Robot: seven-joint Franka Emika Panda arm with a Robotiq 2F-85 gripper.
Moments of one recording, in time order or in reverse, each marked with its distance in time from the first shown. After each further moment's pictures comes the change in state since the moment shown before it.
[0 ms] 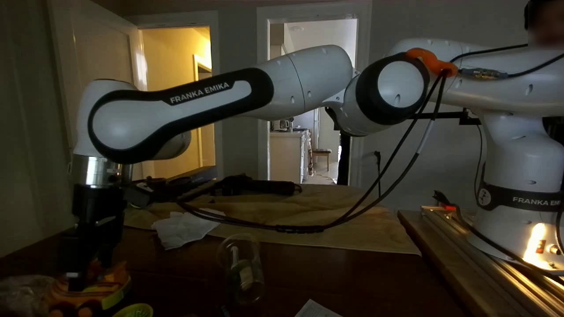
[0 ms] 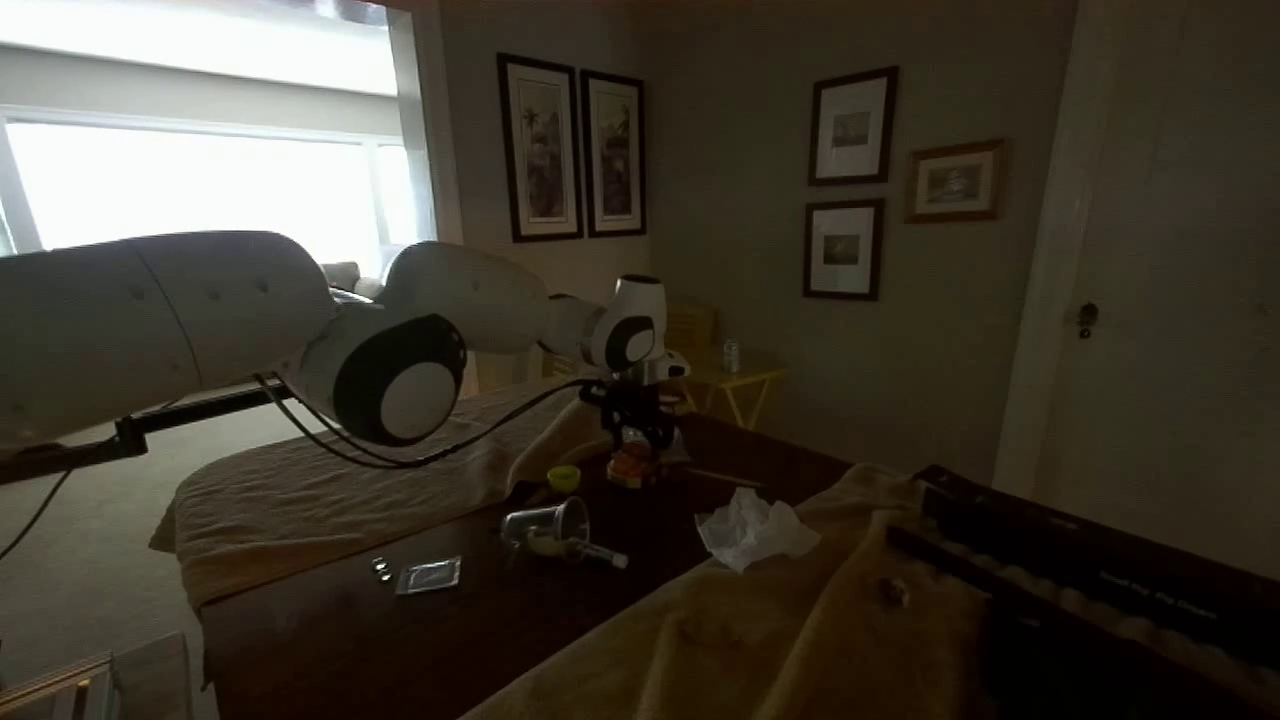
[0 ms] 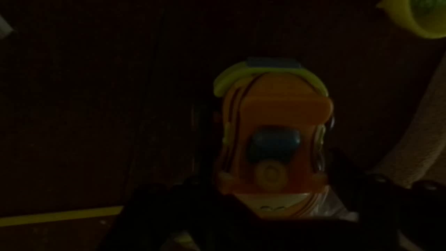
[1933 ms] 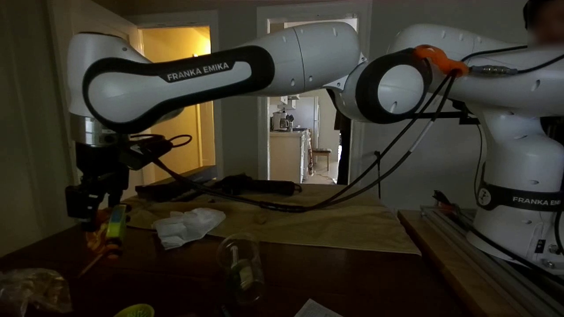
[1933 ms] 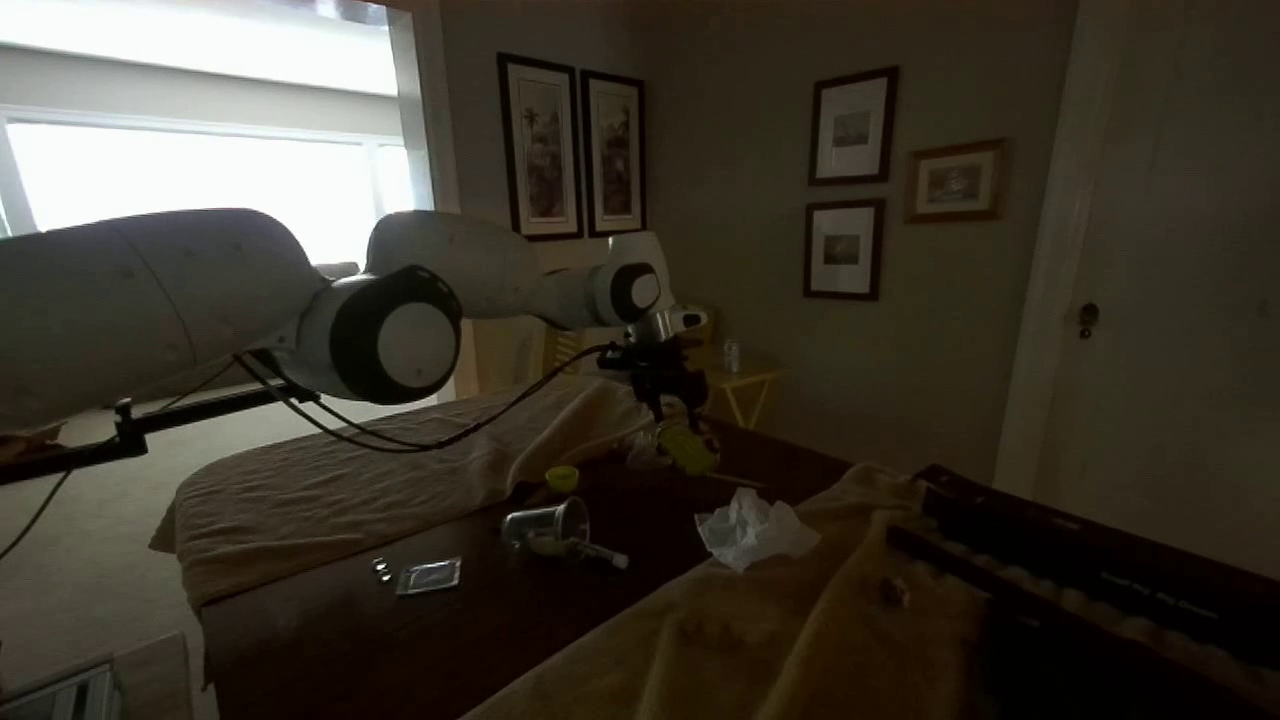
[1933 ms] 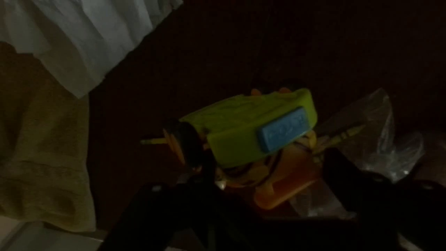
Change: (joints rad) arm 0.064 -0.065 -0.293 0.066 0.007 -0.051 0.139
